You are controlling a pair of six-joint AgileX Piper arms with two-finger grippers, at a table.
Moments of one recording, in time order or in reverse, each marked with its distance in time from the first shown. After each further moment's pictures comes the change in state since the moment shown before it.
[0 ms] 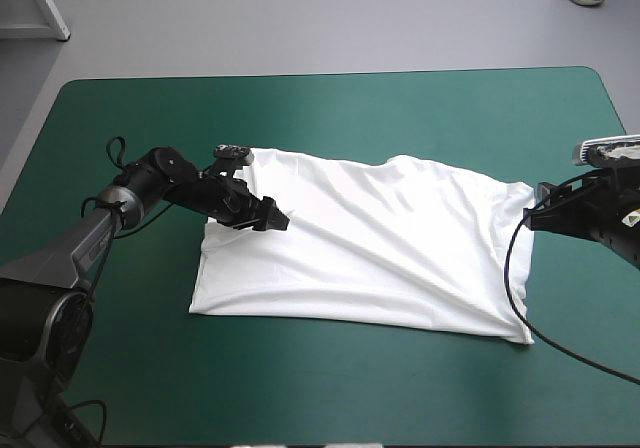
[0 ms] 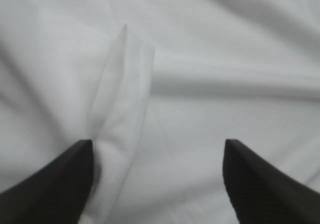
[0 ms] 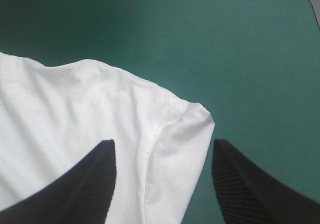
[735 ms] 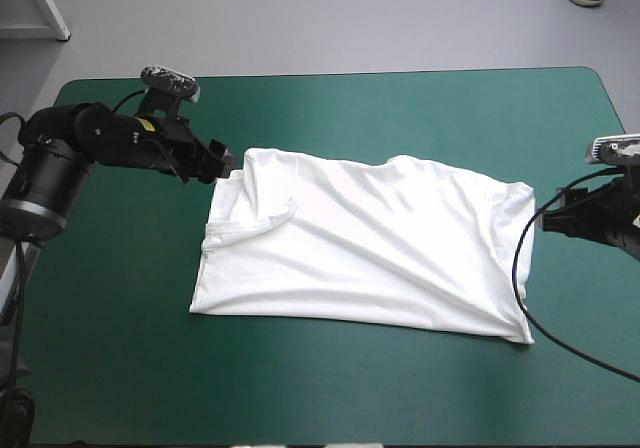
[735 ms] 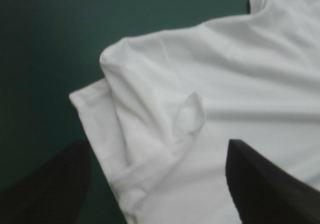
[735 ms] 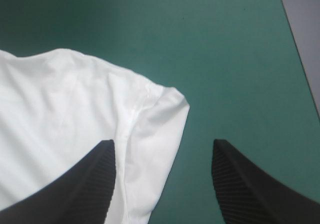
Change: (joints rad) left arm 0.000 -0.307 -0.276 0.427 0.147 -0.246; right arm 0.000 0.001 -0.064 -0.142 0.106 0.116
